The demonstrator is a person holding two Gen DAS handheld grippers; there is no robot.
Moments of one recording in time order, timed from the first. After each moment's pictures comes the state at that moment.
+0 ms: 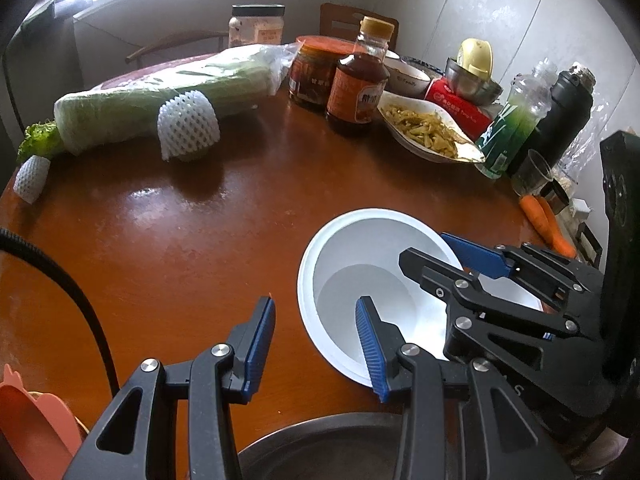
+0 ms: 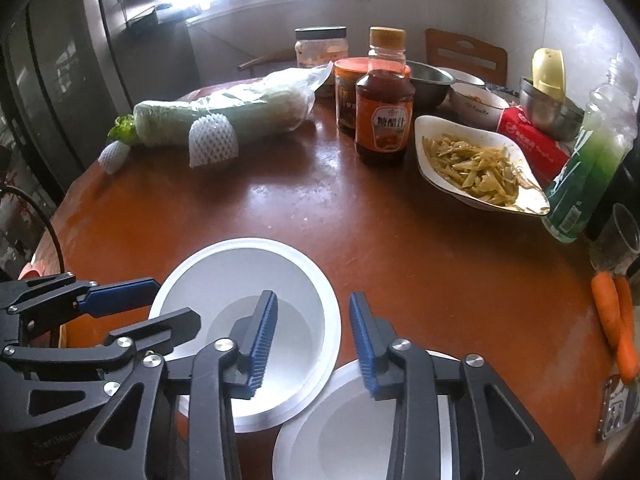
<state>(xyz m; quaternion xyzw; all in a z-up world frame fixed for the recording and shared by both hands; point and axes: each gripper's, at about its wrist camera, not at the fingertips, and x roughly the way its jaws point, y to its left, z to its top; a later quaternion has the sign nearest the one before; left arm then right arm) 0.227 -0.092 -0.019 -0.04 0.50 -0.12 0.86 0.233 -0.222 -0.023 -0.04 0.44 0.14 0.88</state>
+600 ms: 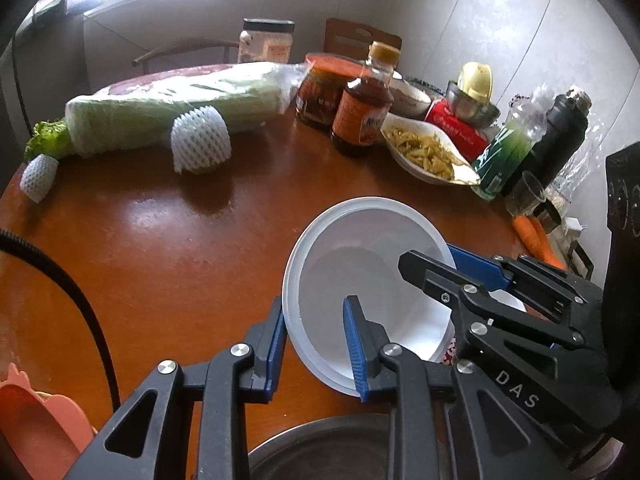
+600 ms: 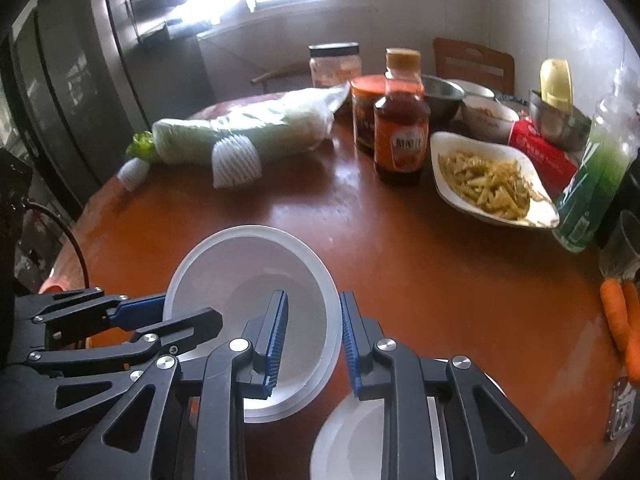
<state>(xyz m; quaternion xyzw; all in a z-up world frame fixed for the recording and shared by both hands) 0.222 -0.078 -0.001 -0.06 0.47 -0.12 0.87 0.227 -0.212 -0.003 -0.01 0.42 0.17 0.89</state>
